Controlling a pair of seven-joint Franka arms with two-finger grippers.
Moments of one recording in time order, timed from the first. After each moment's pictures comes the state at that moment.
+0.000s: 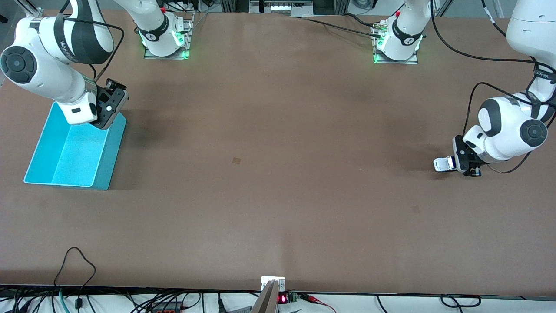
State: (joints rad) left arm 0.30 0.48 -0.01 -2.07 0.12 2.49 1.72; right arm 0.10 -0.07 -0.06 -2.21 -0.04 1.92 -1.00
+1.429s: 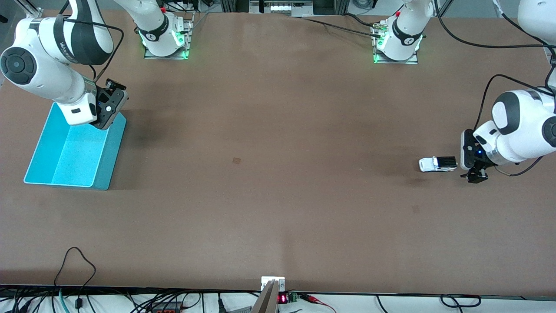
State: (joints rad) left arm 0.39 0.36 -0.22 -1.97 0.12 2.24 1.82; right arm 0.09 -0.07 -0.06 -2.21 -0.04 1.92 -1.00
